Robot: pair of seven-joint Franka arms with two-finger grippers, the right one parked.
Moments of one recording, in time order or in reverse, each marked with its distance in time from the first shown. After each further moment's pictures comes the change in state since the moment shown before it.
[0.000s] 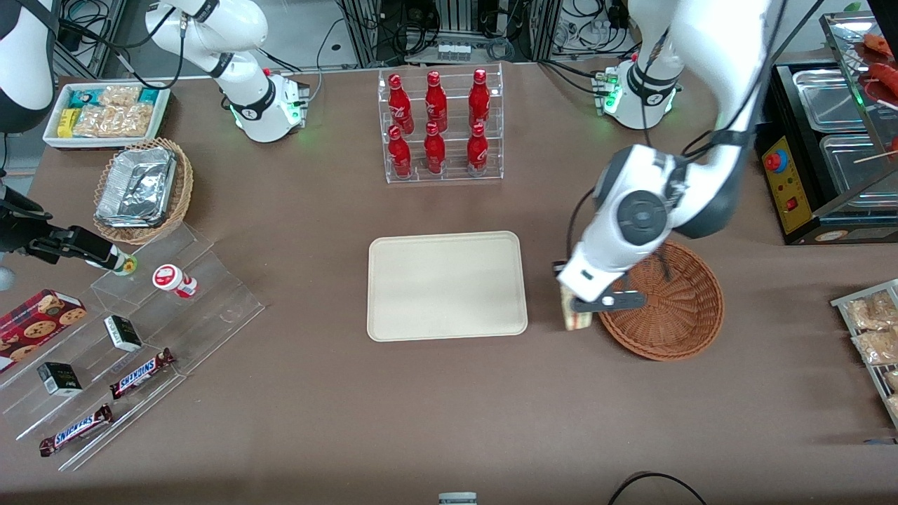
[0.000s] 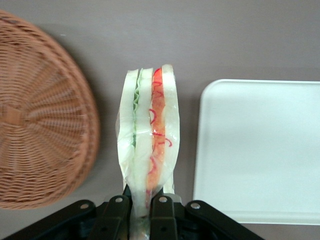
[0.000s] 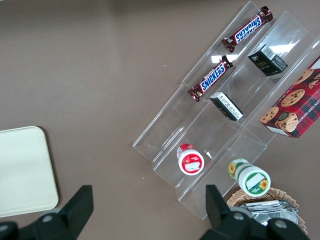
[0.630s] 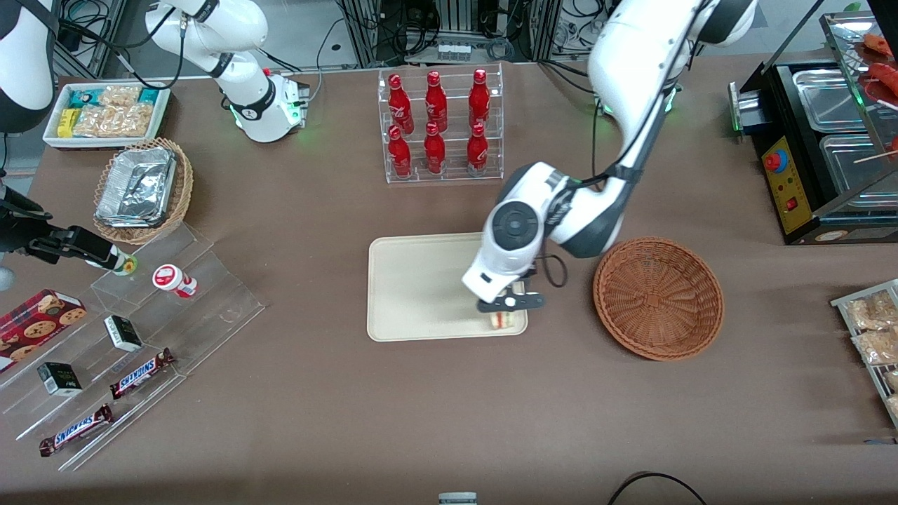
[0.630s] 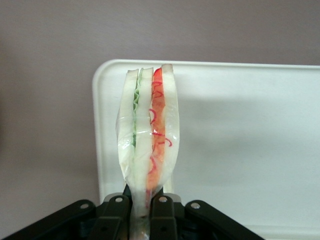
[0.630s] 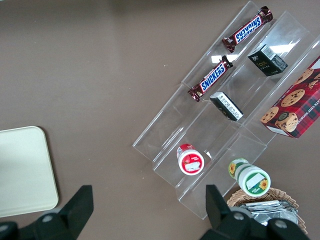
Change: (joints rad) arm -0.203 0.262 -0.001 0.272 -0.001 0.004 -0.206
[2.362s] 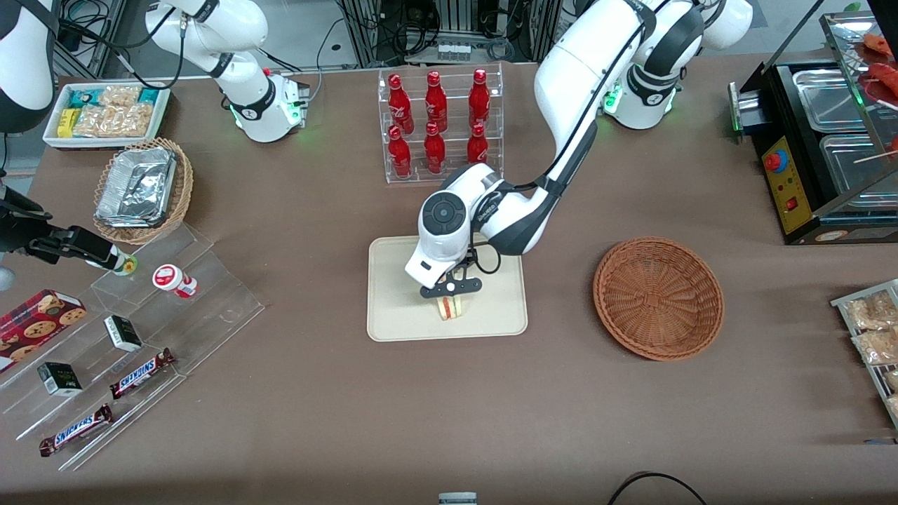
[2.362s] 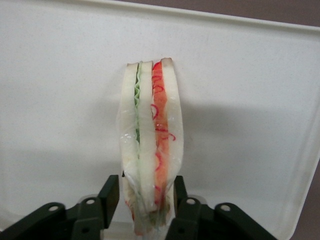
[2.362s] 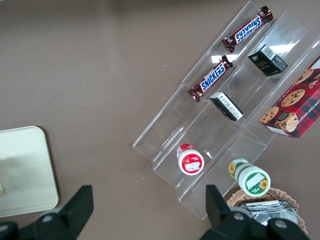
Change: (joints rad) arm -0.099 0.155 -0.043 0.132 -0.001 0.076 -0.205
